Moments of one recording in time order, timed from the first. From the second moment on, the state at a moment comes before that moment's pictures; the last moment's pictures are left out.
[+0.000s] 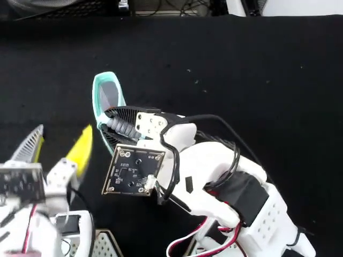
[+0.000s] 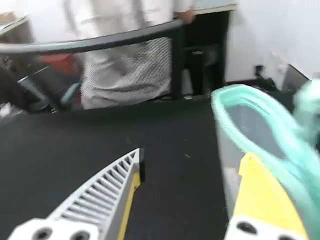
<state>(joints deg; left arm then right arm) -7.6 -93.1 36.4 78.8 -11.2 -50.6 -48.0 13.8 59.9 38.5</state>
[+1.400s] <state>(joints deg) 4.5 -93.4 51.5 67.6 -7.1 -50.6 -48.0 14.0 59.9 38.5</state>
